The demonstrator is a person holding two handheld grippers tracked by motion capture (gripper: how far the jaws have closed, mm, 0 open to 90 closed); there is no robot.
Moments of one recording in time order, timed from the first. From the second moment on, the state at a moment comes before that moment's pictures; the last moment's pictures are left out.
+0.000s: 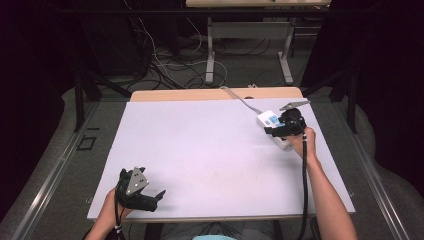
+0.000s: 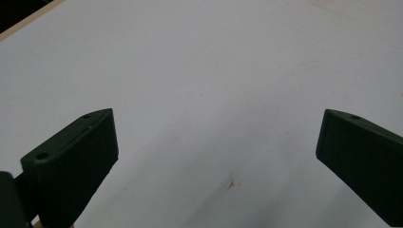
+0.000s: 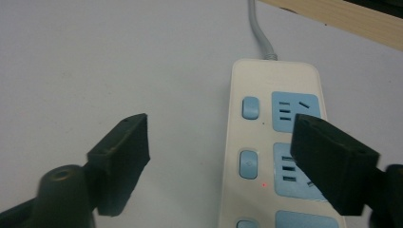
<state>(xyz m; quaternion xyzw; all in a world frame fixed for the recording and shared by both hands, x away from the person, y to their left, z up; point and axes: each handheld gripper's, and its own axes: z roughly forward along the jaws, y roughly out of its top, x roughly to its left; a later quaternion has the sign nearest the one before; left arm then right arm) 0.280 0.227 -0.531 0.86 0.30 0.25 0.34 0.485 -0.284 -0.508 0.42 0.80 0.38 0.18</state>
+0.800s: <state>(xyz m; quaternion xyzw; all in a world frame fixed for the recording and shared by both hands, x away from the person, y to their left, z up) 0.280 0.228 -0.532 0.86 0.30 0.24 0.35 0.484 -0.292 -0.510 0.46 0.77 0.39 0.21</state>
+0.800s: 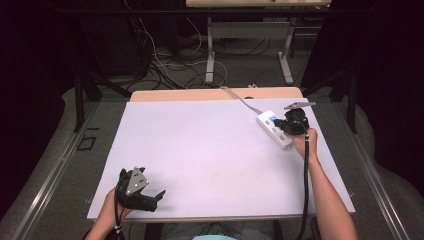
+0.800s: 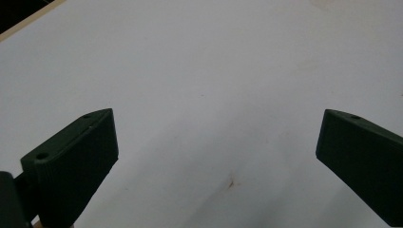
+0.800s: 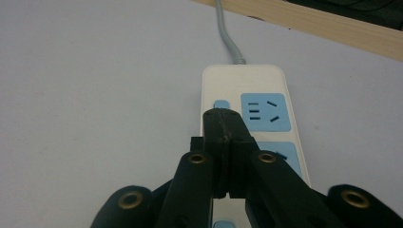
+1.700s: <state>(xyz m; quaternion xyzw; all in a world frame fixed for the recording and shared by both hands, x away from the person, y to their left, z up) 0.280 0.227 -0.532 0.86 0.30 0.24 0.34 0.489 -0.286 -0.527 0.47 0.79 0.34 0.21</state>
